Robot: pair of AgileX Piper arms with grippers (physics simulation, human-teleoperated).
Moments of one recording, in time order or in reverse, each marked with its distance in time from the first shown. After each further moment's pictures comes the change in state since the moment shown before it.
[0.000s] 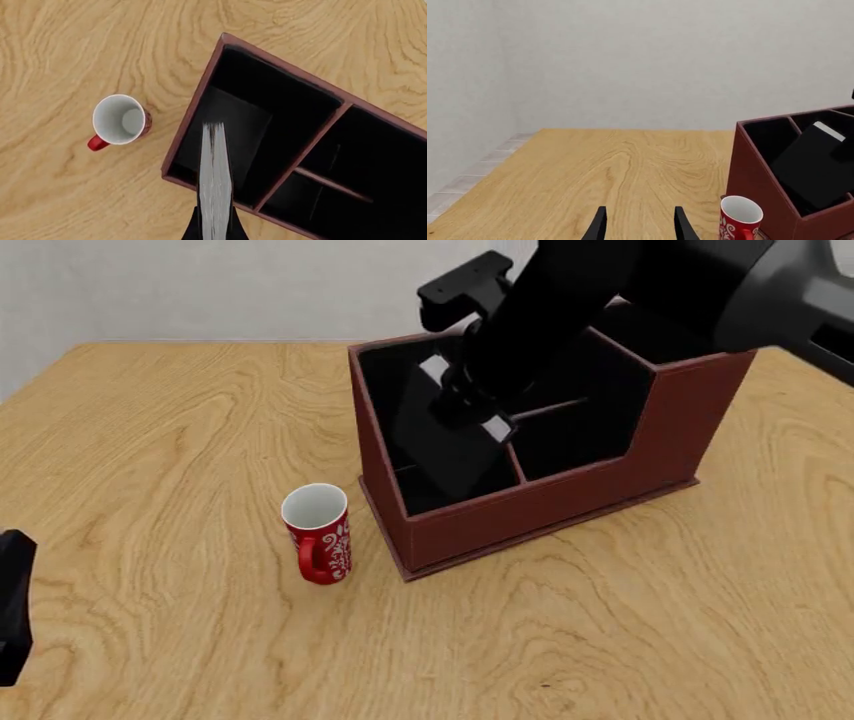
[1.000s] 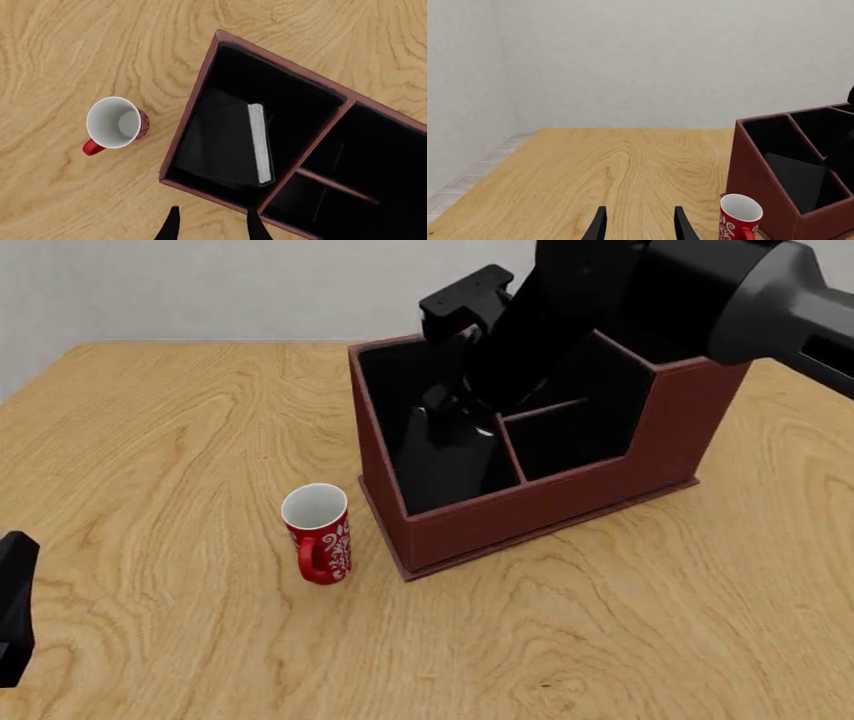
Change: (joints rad) left arm -0.005 0.000 0.002 0.003 0.006; right arm -0.007 -0.001 0.048 -0.049 0.015
